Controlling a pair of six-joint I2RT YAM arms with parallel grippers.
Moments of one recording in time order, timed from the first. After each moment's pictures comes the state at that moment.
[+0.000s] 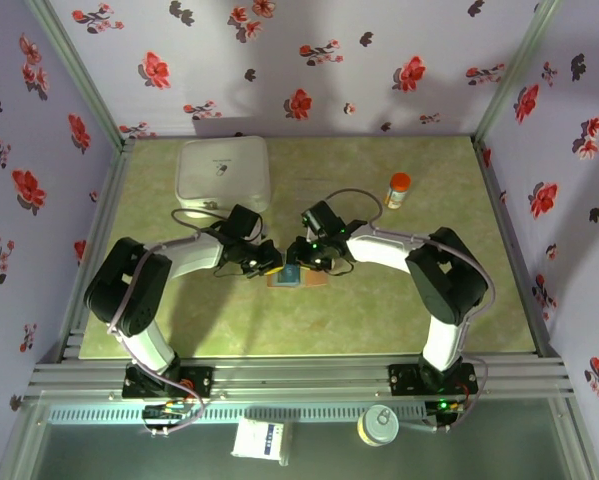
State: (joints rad) left arm -0.57 1.69 0.89 -0.25 0.47 -0.82; right arm 0.73 1.82 1.08 -0.28 -0.35 0.82
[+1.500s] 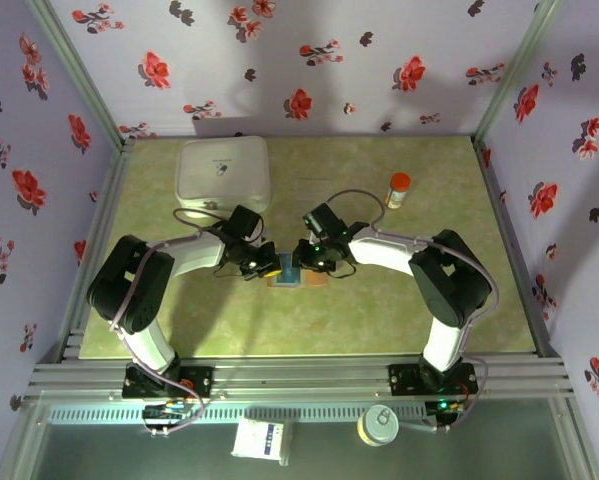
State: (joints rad) left arm -0.57 1.72 0.90 -0.30 0.46 -0.80; right arm 0.73 1.78 1.06 -0.30 -0.30 0.79
